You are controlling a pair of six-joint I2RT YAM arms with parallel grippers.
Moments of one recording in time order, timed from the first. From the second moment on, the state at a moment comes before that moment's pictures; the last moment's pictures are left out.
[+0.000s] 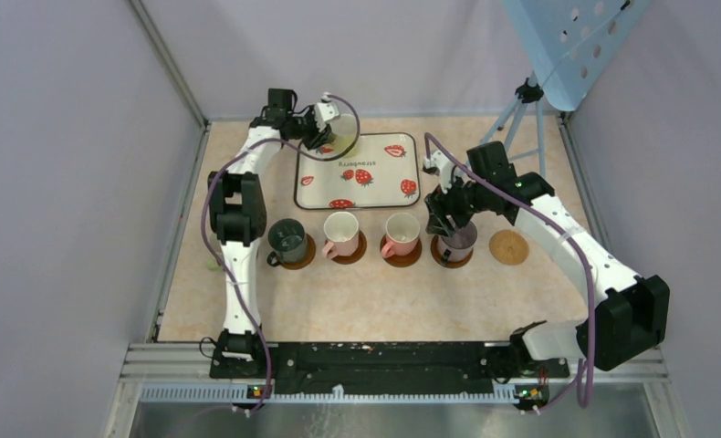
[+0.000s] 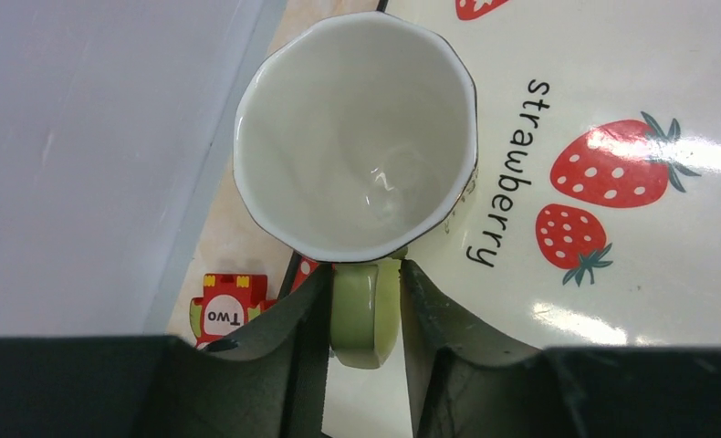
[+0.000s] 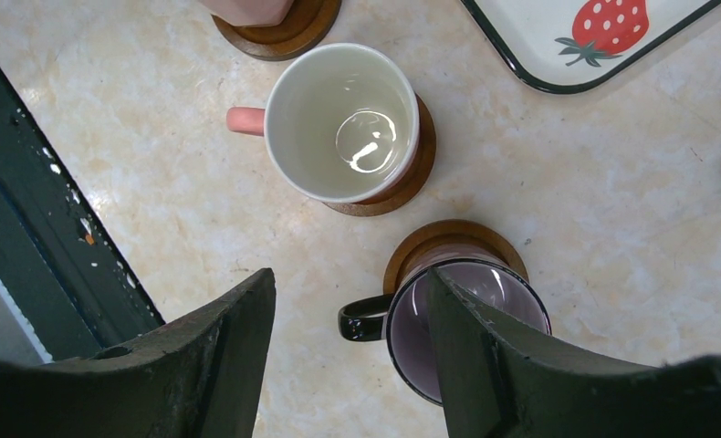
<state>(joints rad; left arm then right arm) -0.10 2.38 2.10 -0.44 0.77 0.93 0.42 1.33 1.20 -0.77 -0.47 -0.34</state>
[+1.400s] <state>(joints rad) -0.34 2.16 1.74 -0.37 0.83 0.75 0.36 1.39 1.33 -0.73 -0.42 -0.35</state>
